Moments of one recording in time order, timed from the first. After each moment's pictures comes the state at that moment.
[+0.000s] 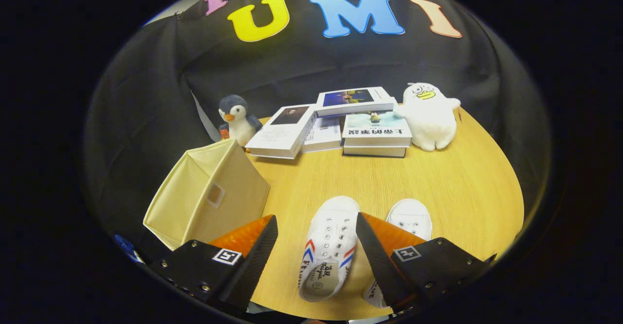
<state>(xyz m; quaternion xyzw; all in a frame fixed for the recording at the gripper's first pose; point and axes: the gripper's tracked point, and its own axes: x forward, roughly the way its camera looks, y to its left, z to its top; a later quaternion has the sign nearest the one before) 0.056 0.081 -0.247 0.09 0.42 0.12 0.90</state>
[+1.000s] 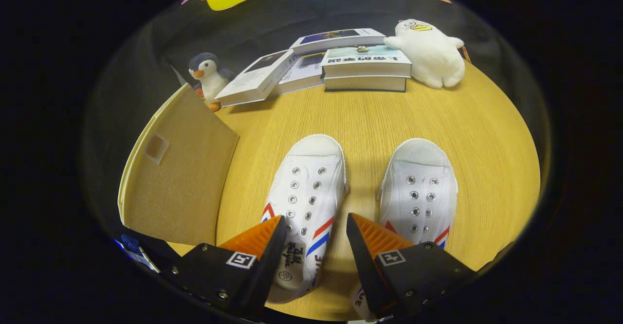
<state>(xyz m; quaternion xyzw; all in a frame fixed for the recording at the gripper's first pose) 0.028 0.068 -0.346 0.10 0.54 0.13 0.83</state>
